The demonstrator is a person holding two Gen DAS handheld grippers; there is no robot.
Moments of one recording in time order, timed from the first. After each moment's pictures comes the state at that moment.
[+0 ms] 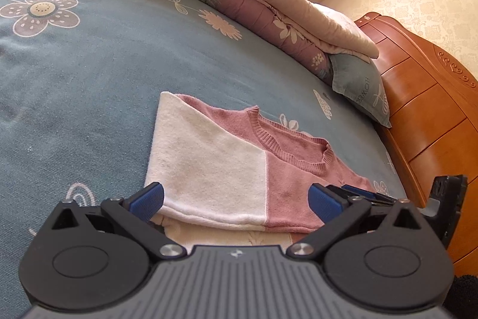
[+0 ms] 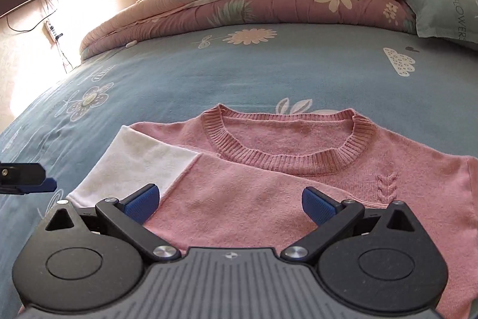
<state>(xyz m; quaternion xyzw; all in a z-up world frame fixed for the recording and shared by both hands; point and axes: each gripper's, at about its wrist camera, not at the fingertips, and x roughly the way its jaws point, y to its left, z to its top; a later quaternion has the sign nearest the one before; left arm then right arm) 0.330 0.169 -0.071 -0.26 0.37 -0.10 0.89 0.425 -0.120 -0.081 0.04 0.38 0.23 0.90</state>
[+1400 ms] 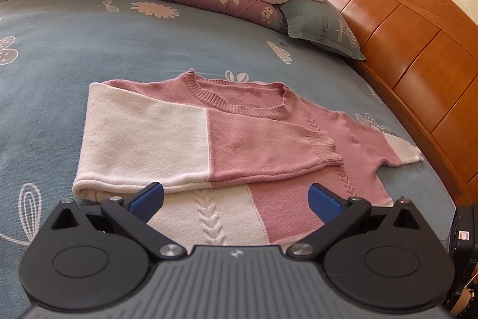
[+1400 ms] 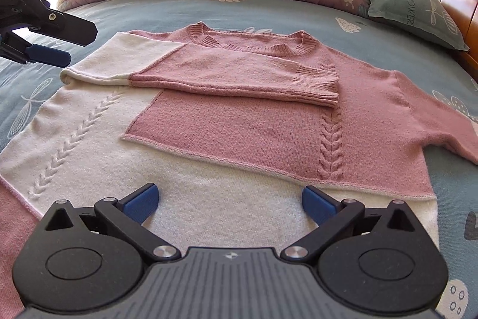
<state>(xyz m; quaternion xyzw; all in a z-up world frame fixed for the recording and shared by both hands) 0.310 0.090 -0.060 -0.12 0.38 -0.17 0.90 0.262 -0.142 -0.118 -0.06 0.39 0.15 0.91</state>
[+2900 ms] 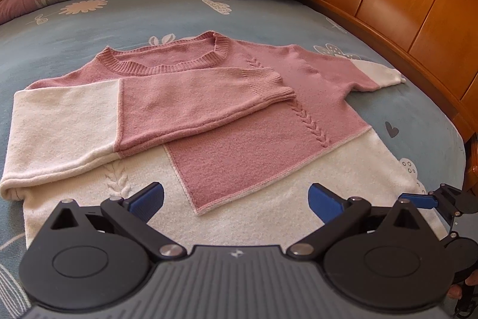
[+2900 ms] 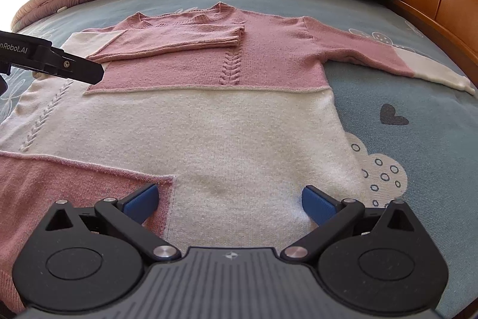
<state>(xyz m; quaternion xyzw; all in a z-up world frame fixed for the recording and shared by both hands) 0.296 -0.002 -0.082 0.00 0.41 -0.25 0.88 0.184 -0.208 -0.116 -0.01 0.42 0.05 0.91</state>
